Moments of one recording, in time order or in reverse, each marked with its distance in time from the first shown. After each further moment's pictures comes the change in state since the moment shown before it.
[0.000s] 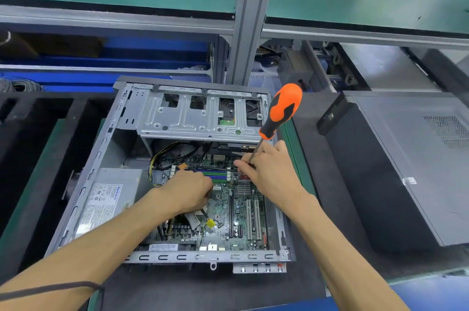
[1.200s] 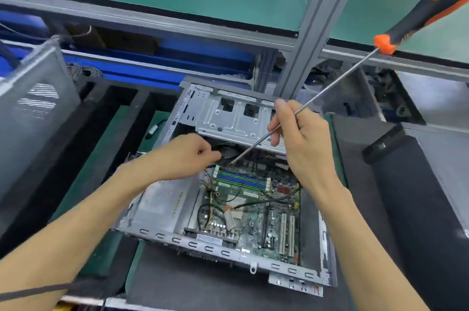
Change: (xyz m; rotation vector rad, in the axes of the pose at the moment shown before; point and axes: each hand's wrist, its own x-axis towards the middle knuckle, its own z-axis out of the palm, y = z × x) left_hand -0.100 -0.069 -0.074 -0.828 0.213 -0.343; right_hand 0.055 -0.090 -0.069 0.952 0.176 0.069
